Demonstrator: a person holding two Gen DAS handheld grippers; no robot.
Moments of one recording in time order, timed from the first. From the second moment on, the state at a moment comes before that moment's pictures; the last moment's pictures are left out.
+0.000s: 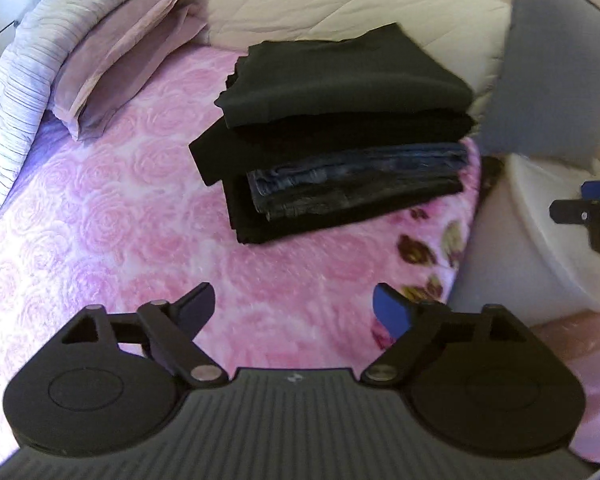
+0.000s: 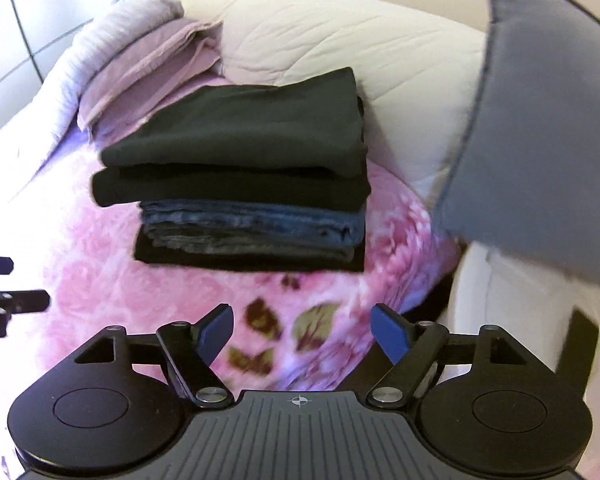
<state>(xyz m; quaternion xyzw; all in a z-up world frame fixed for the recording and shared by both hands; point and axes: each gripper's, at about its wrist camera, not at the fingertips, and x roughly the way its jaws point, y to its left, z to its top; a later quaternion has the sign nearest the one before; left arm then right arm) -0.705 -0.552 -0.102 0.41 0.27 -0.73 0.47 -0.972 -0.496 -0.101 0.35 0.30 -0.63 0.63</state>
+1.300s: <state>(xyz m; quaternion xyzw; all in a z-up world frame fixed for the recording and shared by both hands) -0.691 -0.464 -0.020 0.33 0.27 -0.75 0.51 -0.901 -0.395 -0.018 0.34 0.24 -0.66 0.63</state>
